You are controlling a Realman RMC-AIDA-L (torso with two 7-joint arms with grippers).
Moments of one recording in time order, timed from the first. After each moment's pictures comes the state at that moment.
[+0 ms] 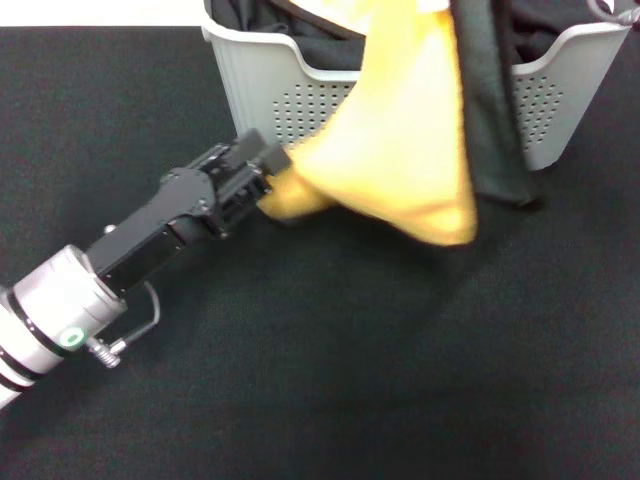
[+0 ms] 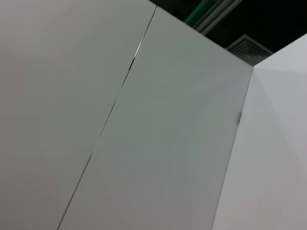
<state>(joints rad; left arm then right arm) -0.37 -2.10 1.17 0.19 0.97 1.62 -1.06 0.52 2.02 -1.36 -1.02 2.27 1.38 -2.19</state>
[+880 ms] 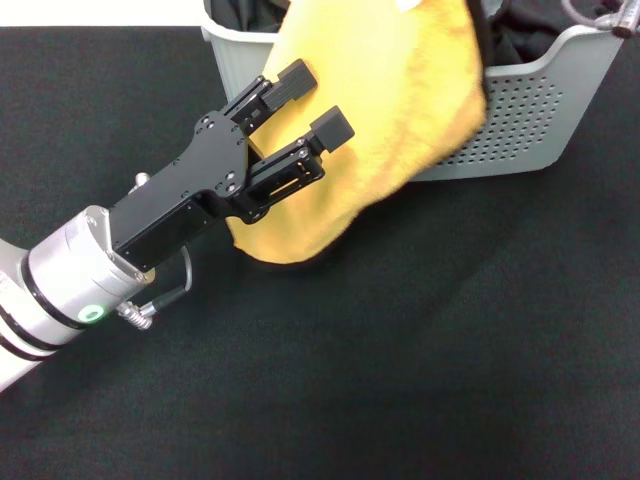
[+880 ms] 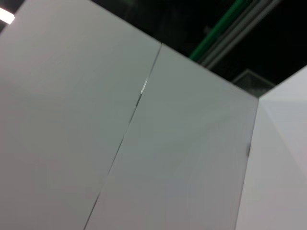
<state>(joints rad) -0.47 -2.11 1.16 0.15 0.97 1.83 -0.95 0.61 2.03 -1.40 -0.83 2.41 1.50 -2.32</state>
